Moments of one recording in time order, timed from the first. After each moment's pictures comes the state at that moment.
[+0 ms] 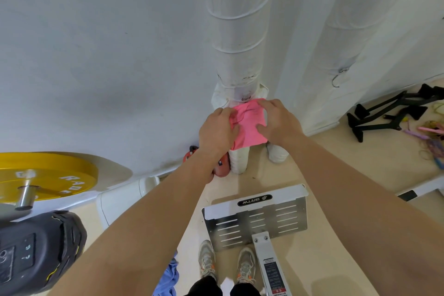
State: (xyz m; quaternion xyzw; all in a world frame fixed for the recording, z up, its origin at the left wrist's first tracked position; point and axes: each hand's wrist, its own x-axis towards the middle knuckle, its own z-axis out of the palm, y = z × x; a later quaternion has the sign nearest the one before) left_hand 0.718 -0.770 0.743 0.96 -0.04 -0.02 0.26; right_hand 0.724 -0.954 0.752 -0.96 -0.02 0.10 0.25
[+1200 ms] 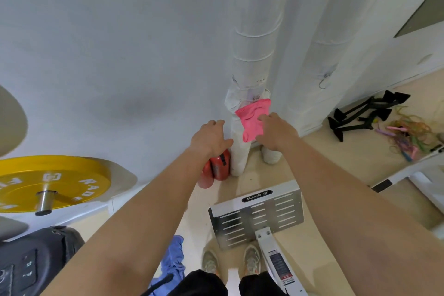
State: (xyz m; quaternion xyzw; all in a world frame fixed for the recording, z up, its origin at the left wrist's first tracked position) left_hand 0.662 -0.676 0.806 0.97 -0.10 -0.18 0.15; right_hand 0.650 -0.878 0.818 -0.97 0.05 0.19 0.14
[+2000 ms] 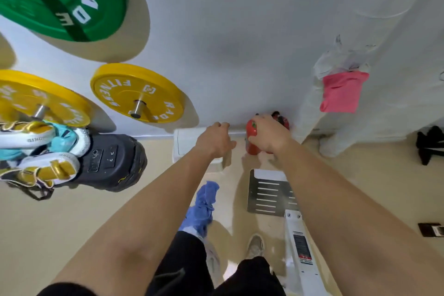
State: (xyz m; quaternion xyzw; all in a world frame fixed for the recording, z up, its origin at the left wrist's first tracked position) left_hand 0.476 -0.517 0.779 0.96 0.09 -0.20 0.17; right_hand 0.535 -0.683 0.779 -0.94 -0.18 0.23 0.15
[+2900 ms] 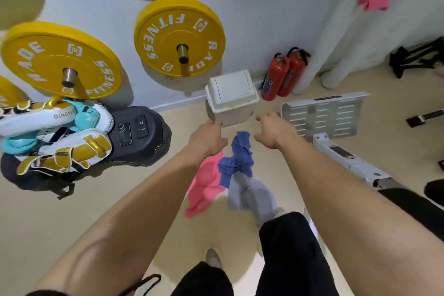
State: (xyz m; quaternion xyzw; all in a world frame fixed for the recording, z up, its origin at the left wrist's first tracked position) left_hand 0.118 -0.149 0.724 0.95 -0.03 -0.25 0.16; right_hand 0.132 -0.352 0.754 -0.96 -0.02 0.27 0.10
